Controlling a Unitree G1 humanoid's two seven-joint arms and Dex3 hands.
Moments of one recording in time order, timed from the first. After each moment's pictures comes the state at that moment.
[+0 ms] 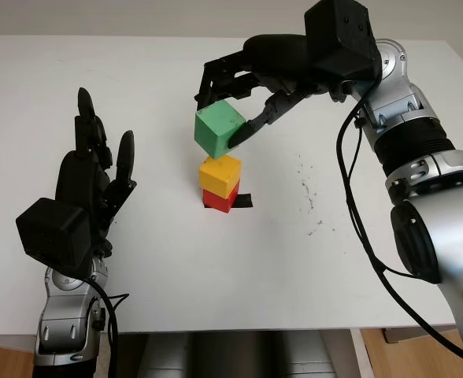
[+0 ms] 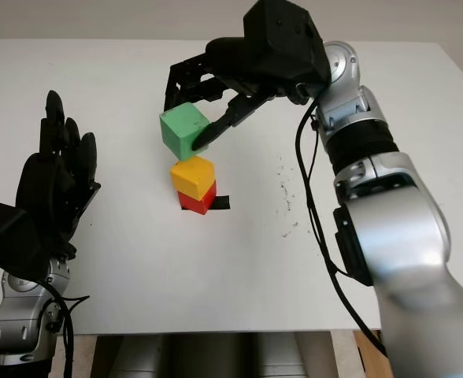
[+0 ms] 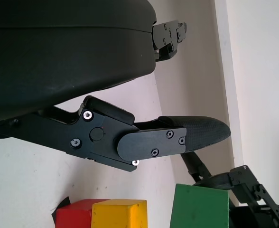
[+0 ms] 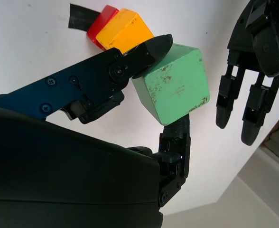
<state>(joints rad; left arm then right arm) -0.15 0.17 0.18 -0.25 -0.01 0.10 0.01 -1.36 -0.37 0.18 1.07 -0.15 -0.37 0.93</state>
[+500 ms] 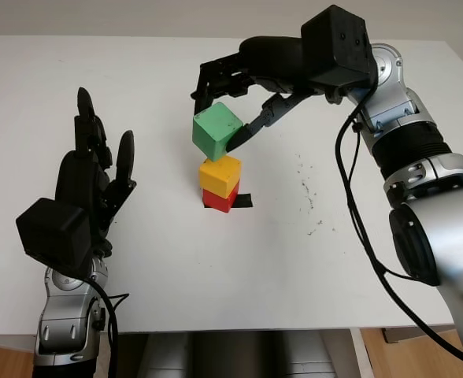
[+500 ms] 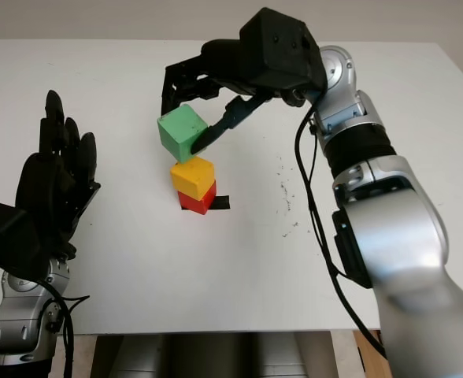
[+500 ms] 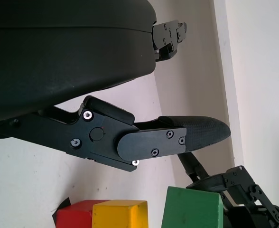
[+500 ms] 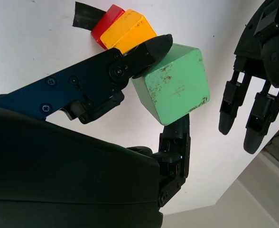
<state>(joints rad) -0.15 0.17 0.18 -0.25 0.00 0.10 0.01 -1.34 -0.37 0.19 1.07 -0.17 -0.41 0.94</state>
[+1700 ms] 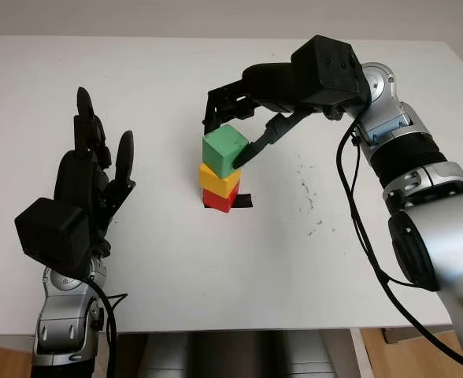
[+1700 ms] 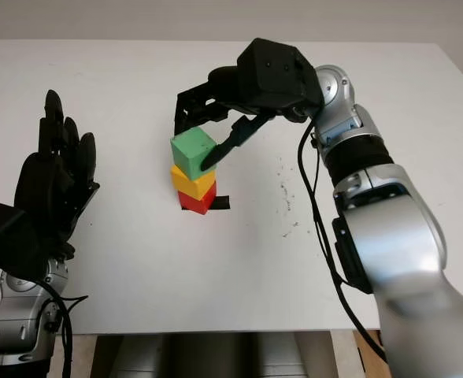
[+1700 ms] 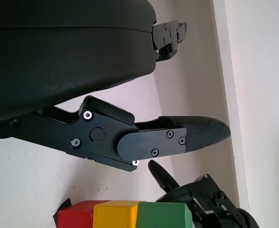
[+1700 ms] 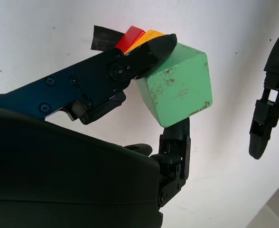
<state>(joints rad) -0.15 0.17 0.18 -0.25 0.00 0.10 0.00 -1.31 -0.37 0.21 1.11 -0.22 -0.39 0.95</state>
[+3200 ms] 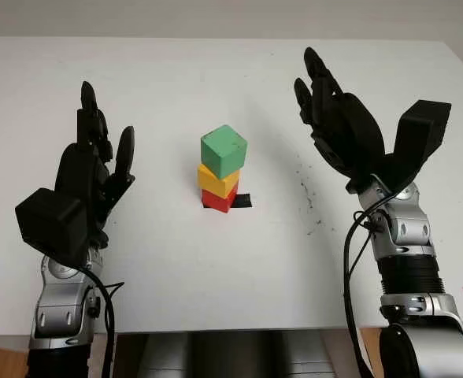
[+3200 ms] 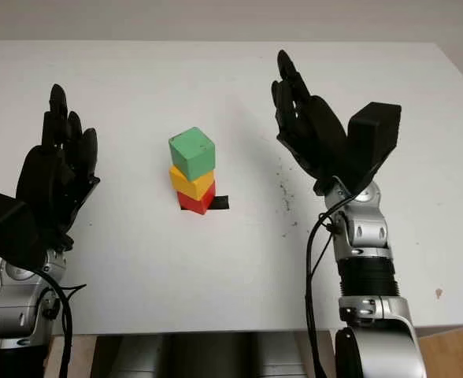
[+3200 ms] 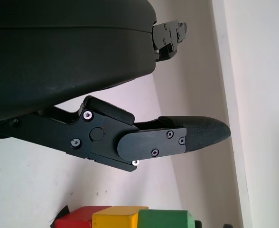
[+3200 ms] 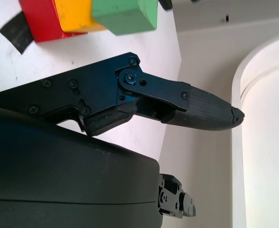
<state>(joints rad) -0.21 0.22 0.19 -0.12 -0.04 0.05 -0.04 -0.64 -0.23 -0.14 0.32 0.19 0.11 0.31</state>
